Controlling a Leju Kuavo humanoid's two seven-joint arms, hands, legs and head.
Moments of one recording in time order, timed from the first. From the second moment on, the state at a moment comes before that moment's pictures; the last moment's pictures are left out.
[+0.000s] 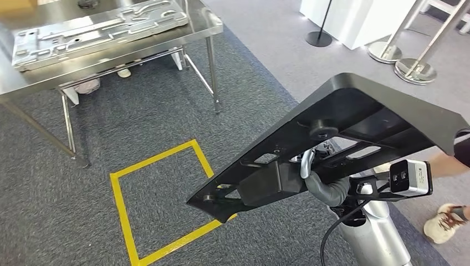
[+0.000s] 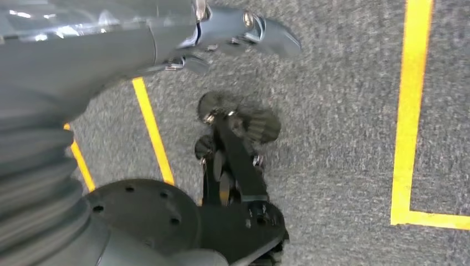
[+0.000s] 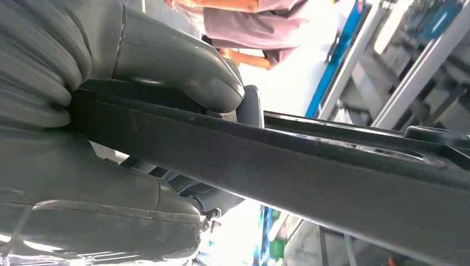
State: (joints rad) left arm -0.07 -0.02 1.31 -0.22 -0.89 -0.14 -0.38; right arm -0.26 -0.21 0.23 -1.81 -0.45 0.70 -0.57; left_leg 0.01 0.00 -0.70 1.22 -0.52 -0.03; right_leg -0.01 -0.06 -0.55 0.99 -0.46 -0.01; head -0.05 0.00
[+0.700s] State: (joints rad) left arm -0.07 -0.03 1.30 -0.22 -0.89 -0.17 -0.40; right arm -0.29 -0.20 0.26 -1.79 -0.45 0.67 -0.56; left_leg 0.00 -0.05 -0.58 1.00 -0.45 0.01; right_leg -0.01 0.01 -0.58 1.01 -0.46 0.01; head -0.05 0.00
